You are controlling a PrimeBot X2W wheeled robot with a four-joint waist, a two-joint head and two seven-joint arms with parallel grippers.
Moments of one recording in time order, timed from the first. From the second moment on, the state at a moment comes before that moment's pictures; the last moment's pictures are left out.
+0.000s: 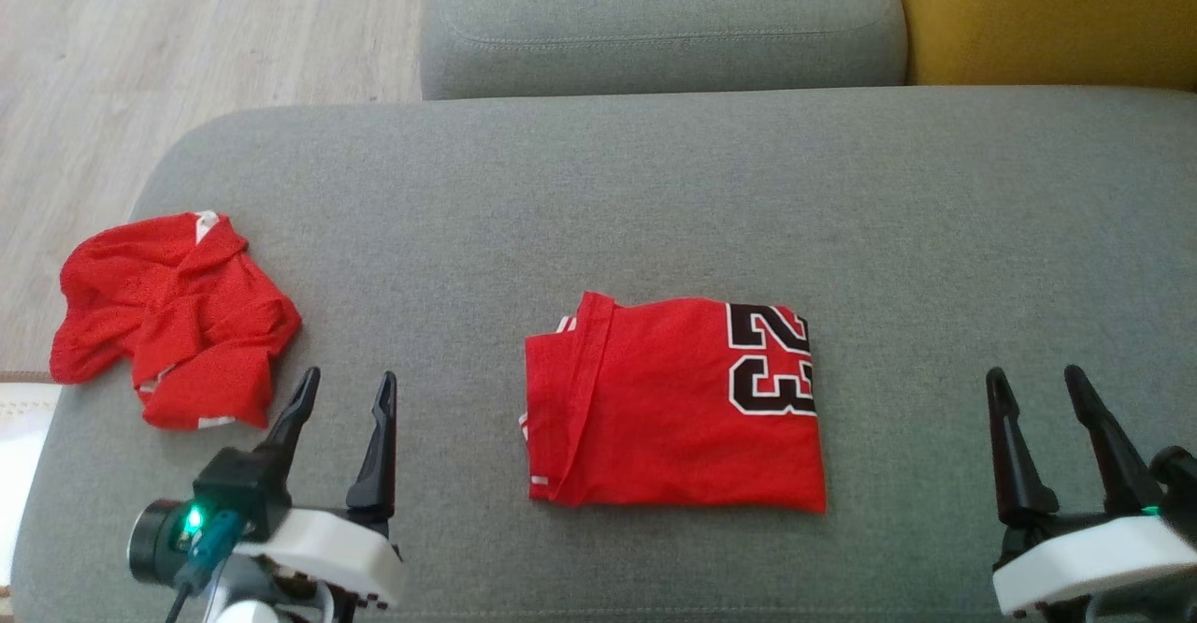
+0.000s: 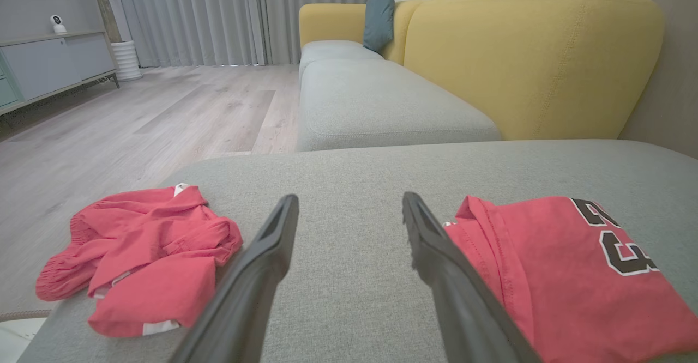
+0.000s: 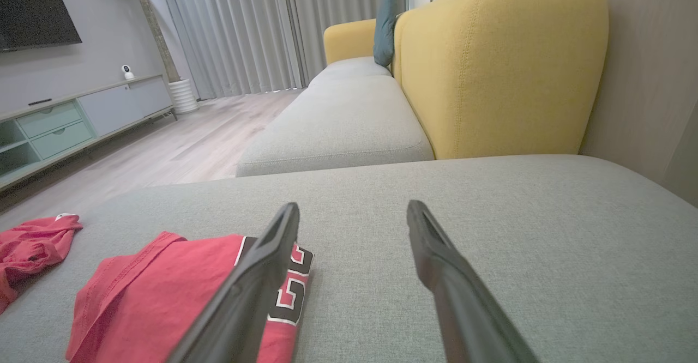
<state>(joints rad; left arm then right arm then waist) 0.04 0.31 -0.41 0.01 -0.34 0.23 -0.18 0.23 -0.06 -0.08 -0.21 0.22 0.13 0.11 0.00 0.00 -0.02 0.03</state>
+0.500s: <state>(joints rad) 0.04 0.32 -0.41 0.01 -0.34 0.24 -0.17 0.23 -0.05 -0.08 -0.21 0.22 0.13 0.10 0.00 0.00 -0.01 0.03</state>
